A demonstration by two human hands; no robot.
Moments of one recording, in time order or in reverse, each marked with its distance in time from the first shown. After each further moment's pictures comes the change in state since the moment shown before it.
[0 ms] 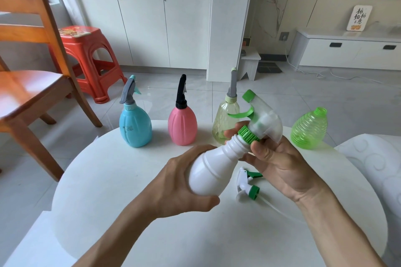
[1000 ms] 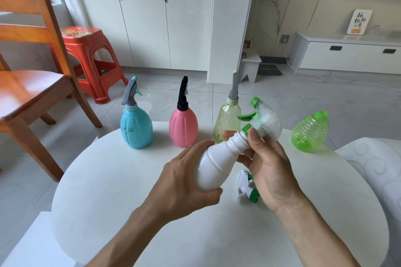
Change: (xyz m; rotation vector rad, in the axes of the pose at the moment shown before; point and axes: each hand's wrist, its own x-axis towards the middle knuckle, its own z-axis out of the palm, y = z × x) left_hand 0.001 -0.002 0.013 0.228 0.220 0.057; right_hand 0.004 0.017 0.029 -0.048 0.421 -0.017
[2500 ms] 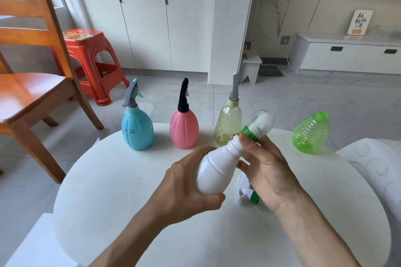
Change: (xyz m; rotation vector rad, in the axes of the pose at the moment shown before) left_hand 0.000 0.006 -0.002 -0.137 -0.091 -0.097; right_hand 0.001 -0.003 0.001 0.104 0.018 0.148
